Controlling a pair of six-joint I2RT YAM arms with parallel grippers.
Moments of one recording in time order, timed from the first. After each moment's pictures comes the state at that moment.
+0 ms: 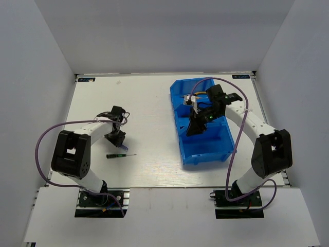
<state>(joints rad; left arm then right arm) -0.25 1.58 0.89 -0.74 -0.30 -1.22 0.38 1.59 1.28 -0.93 -0.97 -0.72</state>
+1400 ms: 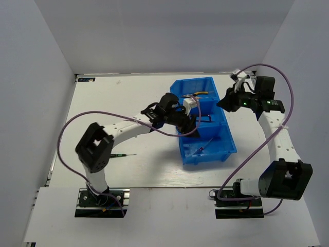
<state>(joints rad) -0.81 1.85 1.34 -0.02 0.74 -0.21 -0.06 1.31 1.19 -0.54 -0.79 -0.35</state>
